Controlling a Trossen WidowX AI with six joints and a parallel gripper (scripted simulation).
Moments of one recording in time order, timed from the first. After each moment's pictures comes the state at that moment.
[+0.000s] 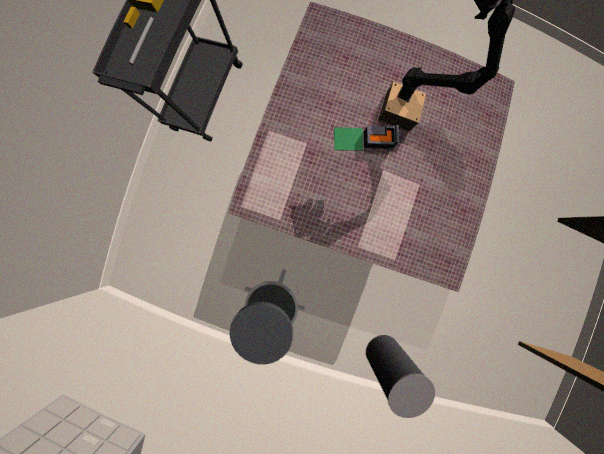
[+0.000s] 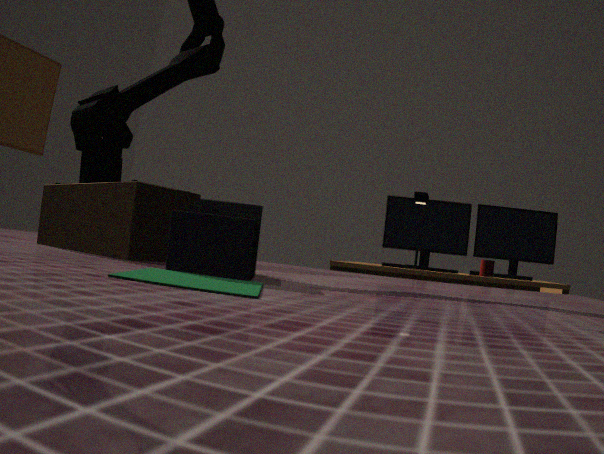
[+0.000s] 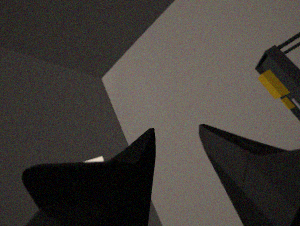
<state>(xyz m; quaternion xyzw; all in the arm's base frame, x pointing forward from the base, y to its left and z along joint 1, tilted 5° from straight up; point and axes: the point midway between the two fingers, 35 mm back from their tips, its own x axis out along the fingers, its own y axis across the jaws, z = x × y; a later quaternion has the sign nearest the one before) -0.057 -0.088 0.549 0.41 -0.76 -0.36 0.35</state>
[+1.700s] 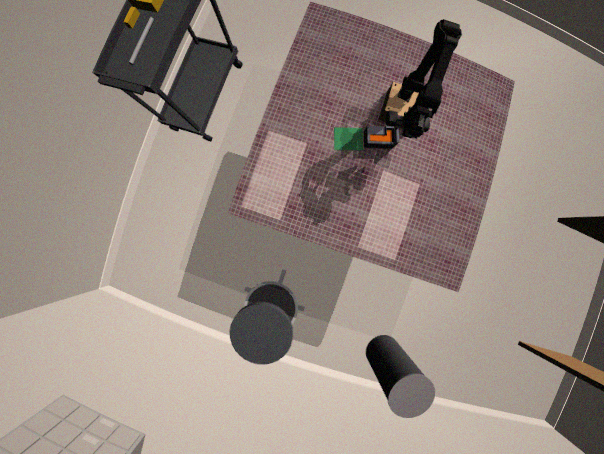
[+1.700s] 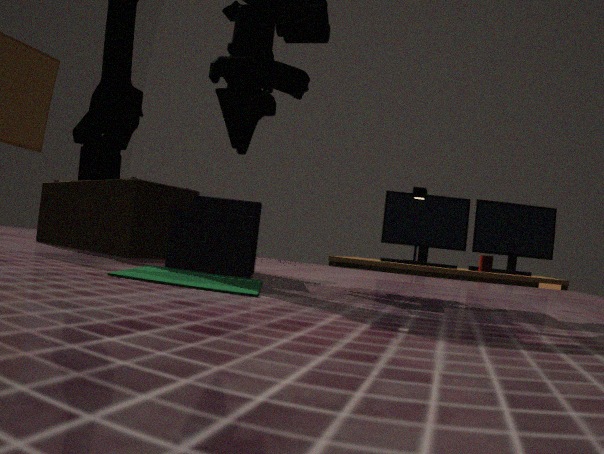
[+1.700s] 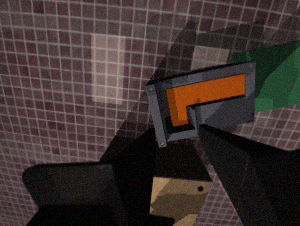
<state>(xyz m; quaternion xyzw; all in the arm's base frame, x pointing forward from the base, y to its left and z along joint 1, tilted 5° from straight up) 0.231 0.041 0.084 0.14 -0.70 -0.11 -0.69</state>
